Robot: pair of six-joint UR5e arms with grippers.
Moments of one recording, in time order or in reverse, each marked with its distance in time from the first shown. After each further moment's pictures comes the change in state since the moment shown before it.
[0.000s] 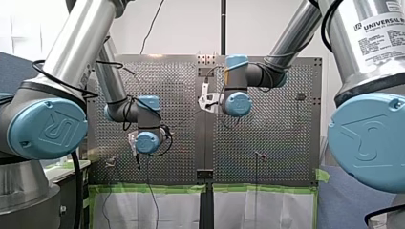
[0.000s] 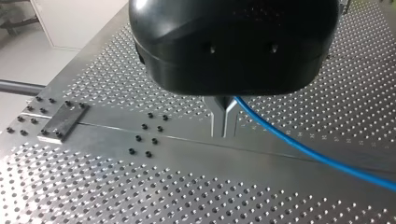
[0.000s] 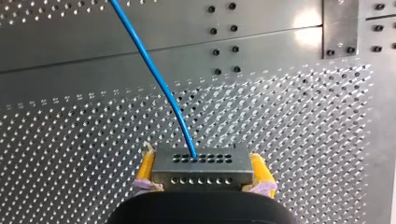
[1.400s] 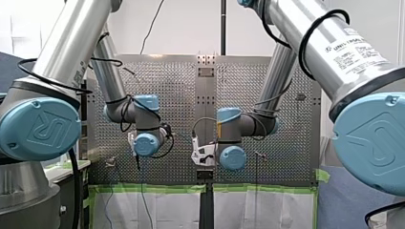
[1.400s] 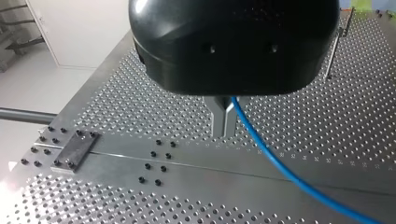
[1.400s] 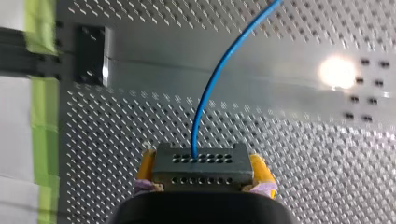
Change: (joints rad) left arm -0.079 0.004 -0.063 0.103 -0.055 0.038; right arm 0.055 0.334 0.060 -0.287 0.033 -0.214
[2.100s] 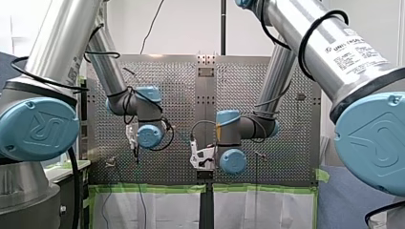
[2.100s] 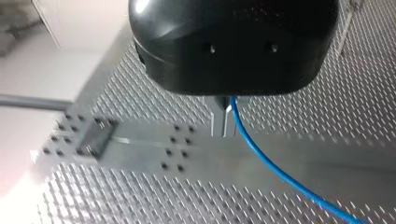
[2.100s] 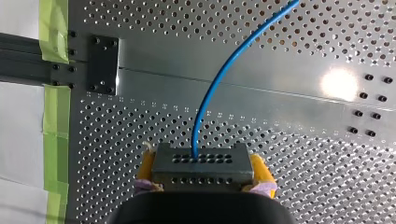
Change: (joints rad) left arm -0.033 0.104 0.012 -0.095 -0.089 0.035; right arm 0.021 0.021 0.021 -0.021 -0.021 -0.022
